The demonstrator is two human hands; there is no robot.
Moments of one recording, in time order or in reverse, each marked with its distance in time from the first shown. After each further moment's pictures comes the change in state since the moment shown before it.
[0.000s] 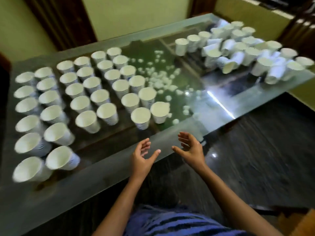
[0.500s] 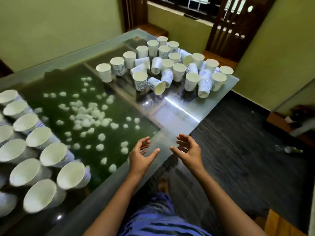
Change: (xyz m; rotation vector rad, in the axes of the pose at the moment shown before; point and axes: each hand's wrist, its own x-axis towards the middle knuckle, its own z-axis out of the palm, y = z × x) left_hand 0.122 0.072 0.274 0.030 -0.321 0.168; right_hand 0.131 0.045 -0.220 0.106 0.394 0.106
